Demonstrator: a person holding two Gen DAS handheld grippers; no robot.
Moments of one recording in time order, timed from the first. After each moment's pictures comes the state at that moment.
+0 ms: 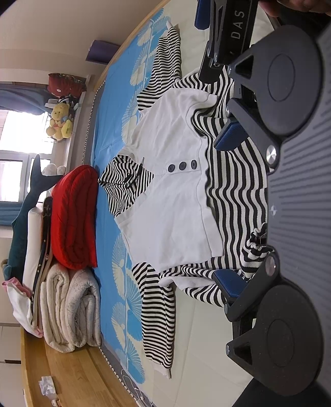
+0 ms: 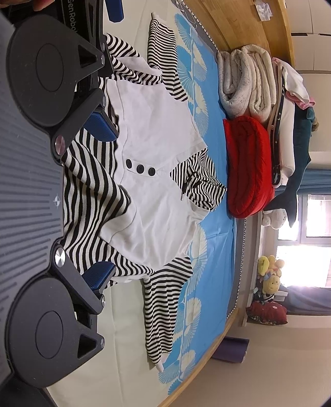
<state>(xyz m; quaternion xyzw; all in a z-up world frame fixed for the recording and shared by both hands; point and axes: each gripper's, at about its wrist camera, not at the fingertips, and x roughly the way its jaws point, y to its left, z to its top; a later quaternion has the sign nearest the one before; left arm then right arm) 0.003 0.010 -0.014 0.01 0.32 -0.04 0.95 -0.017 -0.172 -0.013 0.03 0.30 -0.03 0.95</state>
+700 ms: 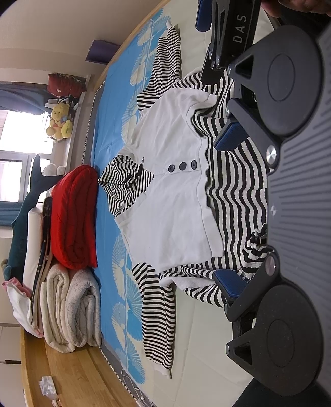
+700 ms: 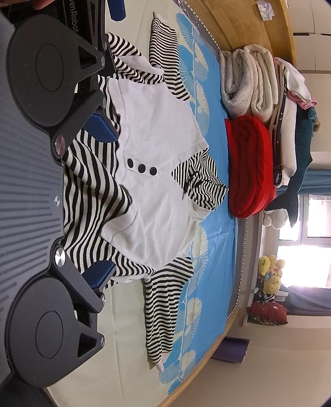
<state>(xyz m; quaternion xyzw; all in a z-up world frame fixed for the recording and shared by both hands) 0.003 0.012 -0.016 0.01 0.32 -0.04 0.95 -0.017 -0.172 -0.015 0.02 0.30 -0.03 0.95</state>
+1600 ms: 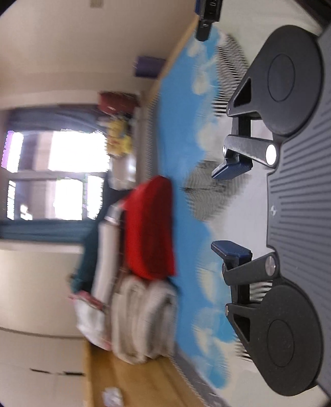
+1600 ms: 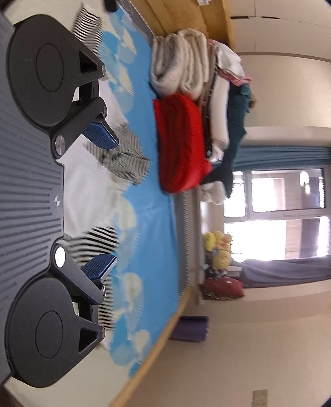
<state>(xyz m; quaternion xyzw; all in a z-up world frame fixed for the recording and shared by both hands) 0.068 0.042 0.116 0.03 0.16 -0.09 0.98 0.023 -0.262 0.081 0.06 0.16 -0.07 0.98</state>
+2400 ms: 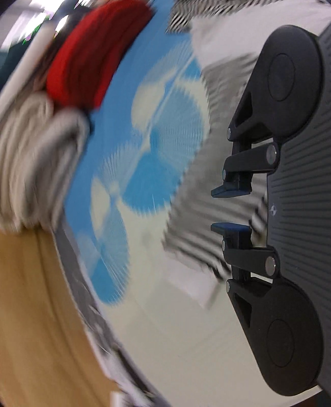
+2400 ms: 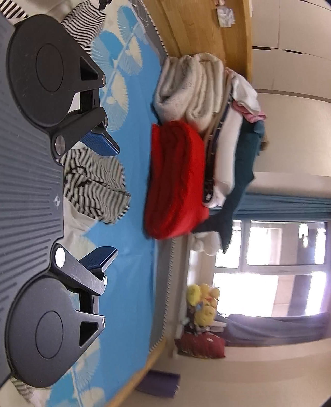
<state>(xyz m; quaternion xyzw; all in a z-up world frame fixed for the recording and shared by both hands) 0.326 0.356 -0.056 -0.13 0.39 0.21 0.89 0.216 -0.225 0.045 -0.01 0.19 0.02 0.98</state>
